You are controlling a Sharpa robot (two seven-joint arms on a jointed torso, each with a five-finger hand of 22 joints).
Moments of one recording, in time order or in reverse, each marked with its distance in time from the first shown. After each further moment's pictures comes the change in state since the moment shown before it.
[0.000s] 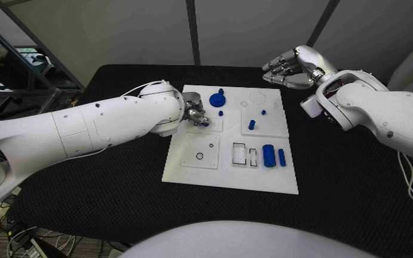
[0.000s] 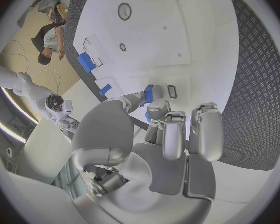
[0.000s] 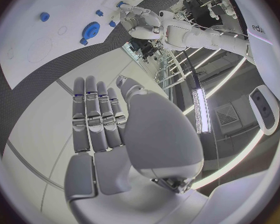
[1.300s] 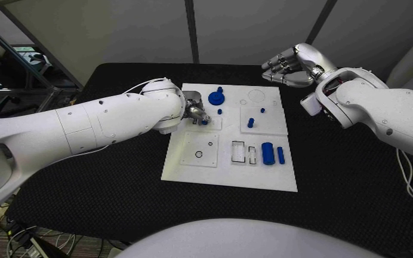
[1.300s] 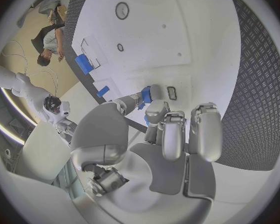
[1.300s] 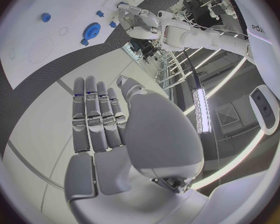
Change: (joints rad) left arm 0.001 0.031 0.000 -0.042 0.000 0.036 -0.001; left_hand -0.146 0.004 0.052 -0.047 0.000 0.041 -0.016 -0.004 0.001 0.023 -0.009 0.031 0.033 0.003 -0.011 0.004 0.000 0.000 -0.004 -0.011 0.009 0.000; right arm 0.000 -0.004 0.000 0.001 0.000 0.005 -0.005; right_hand -0.006 -0.004 0.000 0.000 0.000 0.000 0.000 0.000 0.000 -0.004 0.004 0.000 0.000 0.000 0.000 -0.005 -0.001 0.000 0.000 0.000 0.000 -0.002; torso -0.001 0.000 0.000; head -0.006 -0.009
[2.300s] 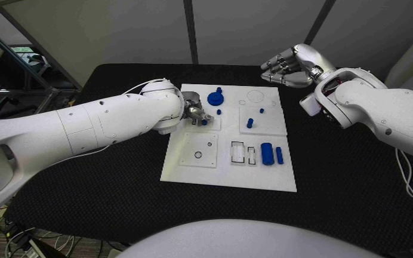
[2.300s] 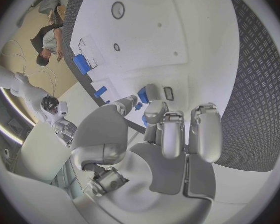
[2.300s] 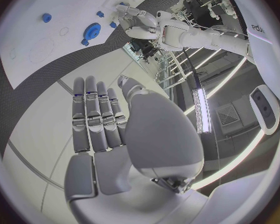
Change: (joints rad) left arm -0.001 0.010 -0.001 -0.024 0.002 0.008 0.000; left_hand -0.093 0.019 -0.232 0.119 0.000 0.027 -0.002 -0.009 0.004 0.011 -0.003 0.010 0.014 0.000 0.000 0.000 0.000 0.000 0.004 -0.004 0.004 0.000; right arm 0.000 -0.003 0.000 0.001 0.000 0.002 -0.002; right_hand -0.008 0.000 -0.009 0.003 0.000 -0.007 0.001 0.000 0.000 -0.004 0.003 0.000 0.000 0.000 0.000 0.000 -0.004 0.000 0.004 0.004 -0.014 -0.008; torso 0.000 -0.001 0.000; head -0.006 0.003
